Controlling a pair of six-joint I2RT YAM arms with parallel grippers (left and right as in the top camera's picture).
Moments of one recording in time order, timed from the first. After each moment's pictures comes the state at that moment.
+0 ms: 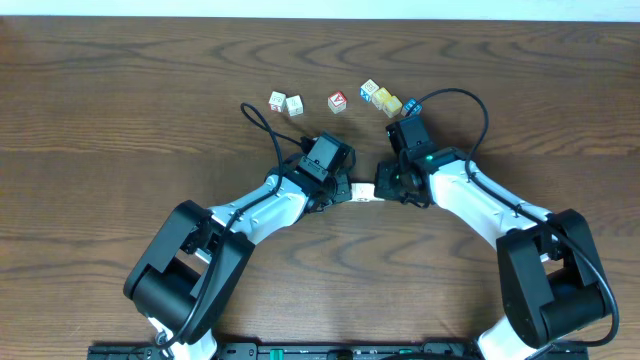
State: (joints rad) left arm -0.63 1.86 1.02 -0.23 0.10 -0.77; right arm 0.41 1.78 1.03 -0.53 -0.10 0.56
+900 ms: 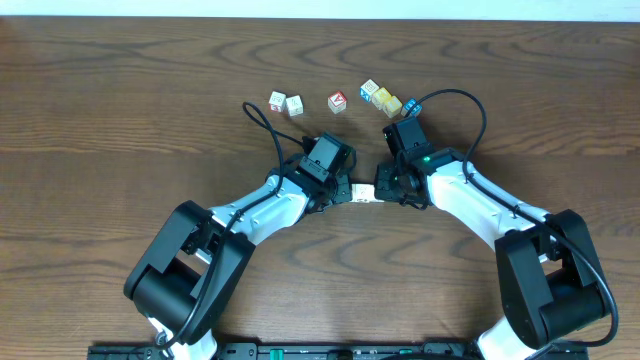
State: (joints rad) left arm -0.63 1.86 1.02 -0.24 0.09 -0.75; right arm 0.42 1.78 1.03 -0.52 -0.07 0.57
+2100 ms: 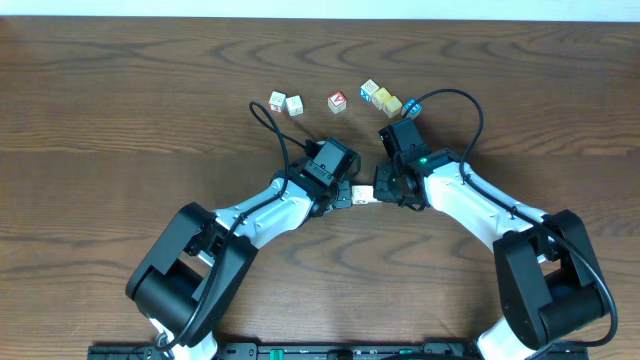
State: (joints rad) left arm -0.66 1.86 1.02 -0.28 0.02 -0.72; right arm 0.43 1.78 1.03 -0.54 -0.02 0.57
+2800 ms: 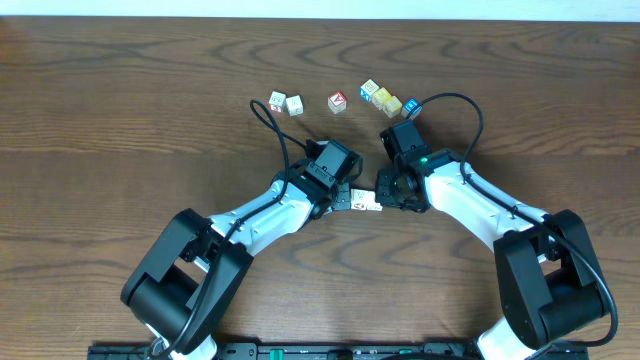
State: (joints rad) left arm -0.67 1.83 1.02 -0.32 -0.03 -0.69; right arm 0.43 1.78 1.03 -0.59 -0.04 0.57
